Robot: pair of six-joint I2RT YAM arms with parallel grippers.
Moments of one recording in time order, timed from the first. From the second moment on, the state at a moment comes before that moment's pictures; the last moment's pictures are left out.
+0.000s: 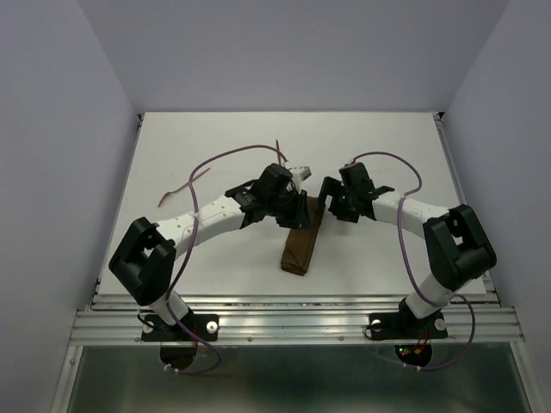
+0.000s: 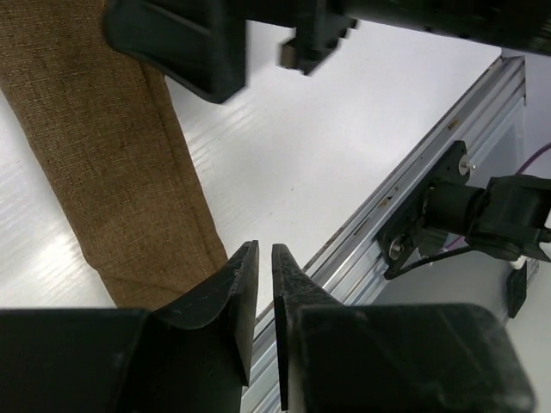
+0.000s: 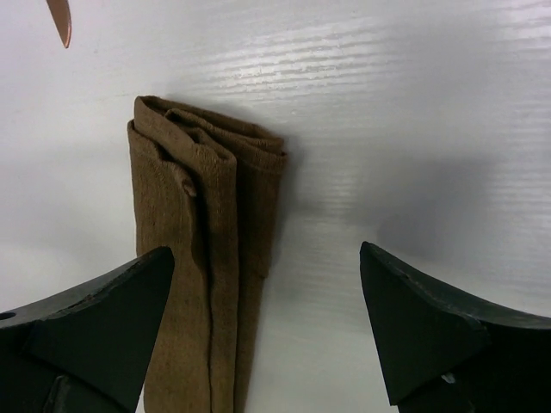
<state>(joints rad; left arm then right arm) -0.79 1.57 1.11 -0.29 0.38 -0.58 0.43 1.67 0.95 -0.19 -0.06 0.69</state>
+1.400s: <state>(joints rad) -0.88 2.26 1.93 -0.76 -0.24 -0.63 0.24 1.29 0.74 -0.39 0.15 0.73</state>
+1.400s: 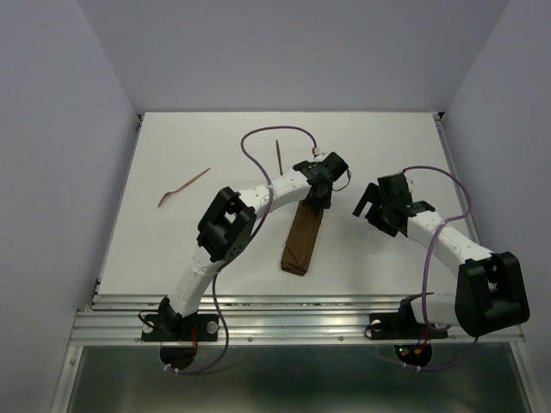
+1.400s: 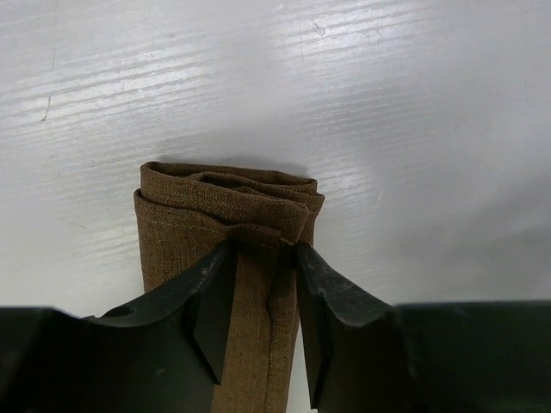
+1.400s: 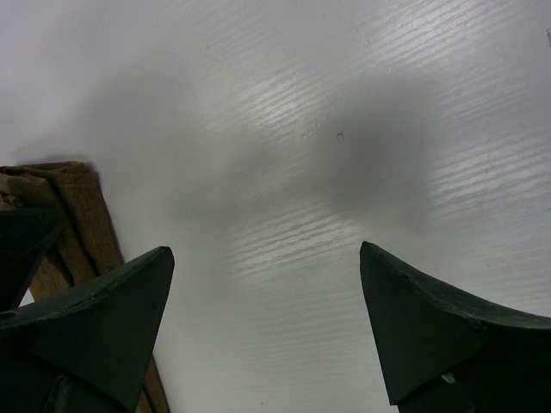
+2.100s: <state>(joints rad) -0.88 2.26 1.89 -0.72 -0.21 -0.61 0.24 1.29 0.74 -0.39 0.08 0.65</state>
